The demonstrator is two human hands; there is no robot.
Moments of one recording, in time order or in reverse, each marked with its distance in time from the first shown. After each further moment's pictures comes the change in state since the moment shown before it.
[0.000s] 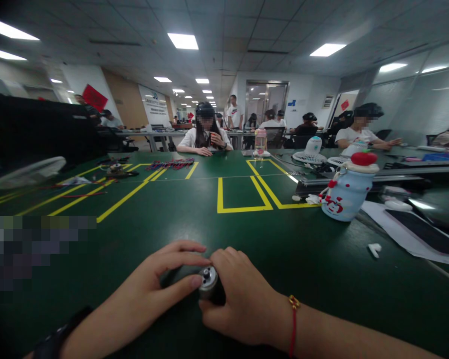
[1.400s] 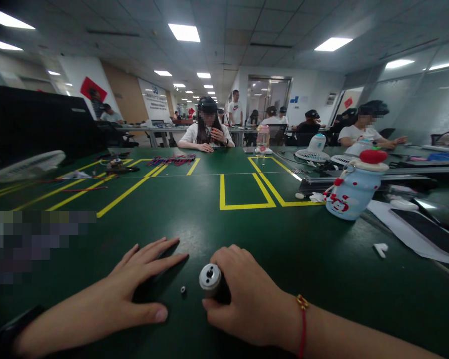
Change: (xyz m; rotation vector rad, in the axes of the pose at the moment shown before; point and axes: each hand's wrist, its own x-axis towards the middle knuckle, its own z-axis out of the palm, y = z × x) left_hand -0.033 -0.046 -0.045 0.520 -0.296 -0.221; right_hand -0.001 -0.004 -0.005 0.045 -0.025 0.042
